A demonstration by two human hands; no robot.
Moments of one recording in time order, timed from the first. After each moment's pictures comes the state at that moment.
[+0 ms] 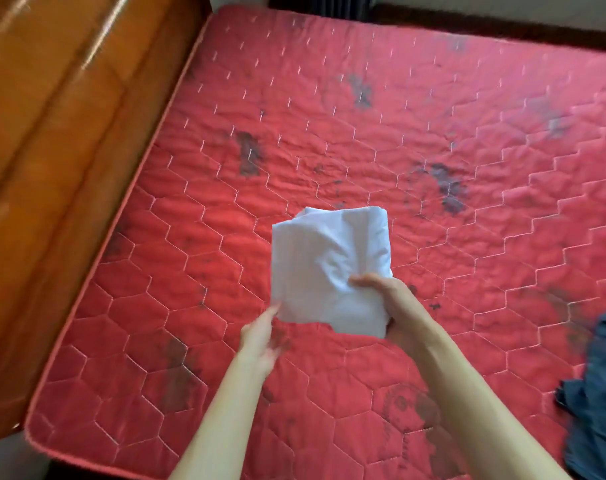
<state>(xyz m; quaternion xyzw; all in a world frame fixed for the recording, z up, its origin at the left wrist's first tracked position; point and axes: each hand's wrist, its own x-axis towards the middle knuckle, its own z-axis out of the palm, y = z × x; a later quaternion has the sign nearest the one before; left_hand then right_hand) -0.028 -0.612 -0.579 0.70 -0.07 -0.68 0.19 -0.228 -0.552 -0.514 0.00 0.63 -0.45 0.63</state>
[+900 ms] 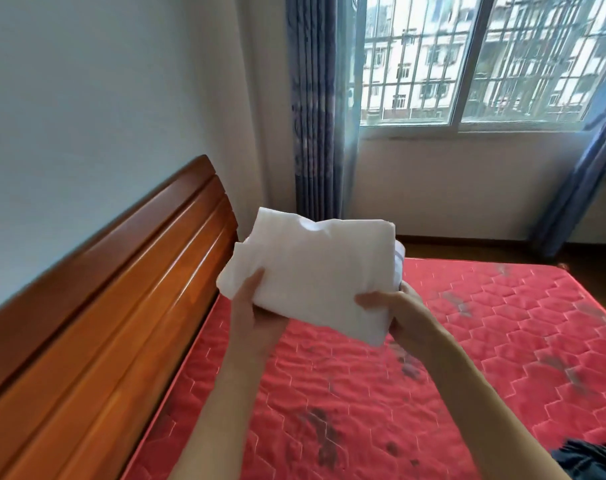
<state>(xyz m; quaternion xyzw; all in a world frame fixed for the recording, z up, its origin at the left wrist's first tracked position) -0.069 -0.661 -0.119 0.16 -0.24 -0.85 0.44 -0.261 -0.534 -0.101 -0.29 0.52 -0.65 0.48</state>
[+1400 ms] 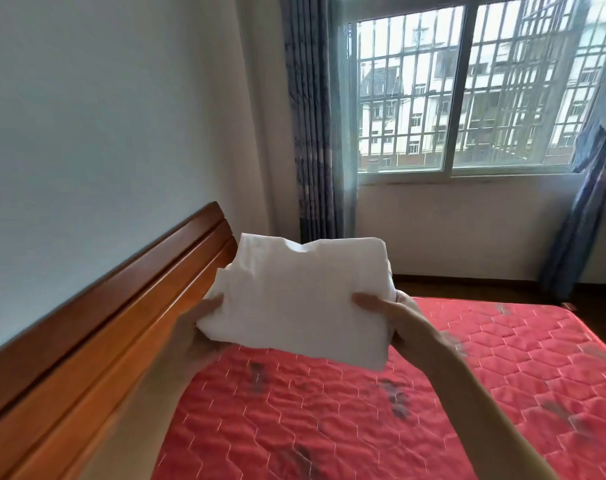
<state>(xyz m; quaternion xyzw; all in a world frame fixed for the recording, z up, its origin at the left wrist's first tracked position) -0.041 -0.578 -0.037 0.25 -0.40 -0.78 0.42 -0.324 -0.439 -0.040 -0.35 0.48 -0.65 0.48</state>
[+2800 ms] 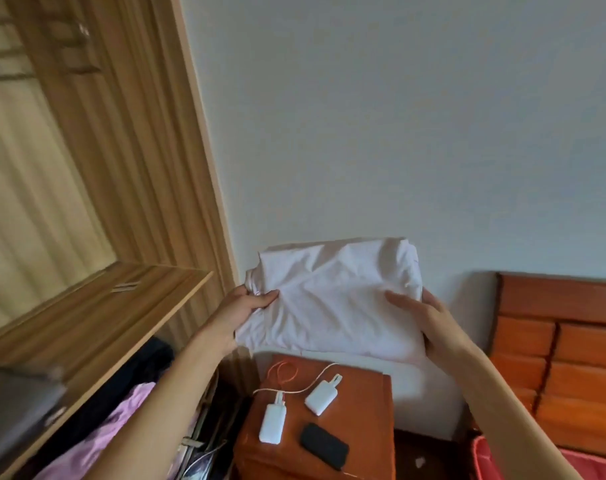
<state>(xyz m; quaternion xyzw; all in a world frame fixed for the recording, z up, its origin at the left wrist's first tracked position) 0.575 0.035 -0.038 0.66 -0.07 -0.21 0.72 0.422 -0.225 -0.046 -0.64 0.12 -0.15 0.74</state>
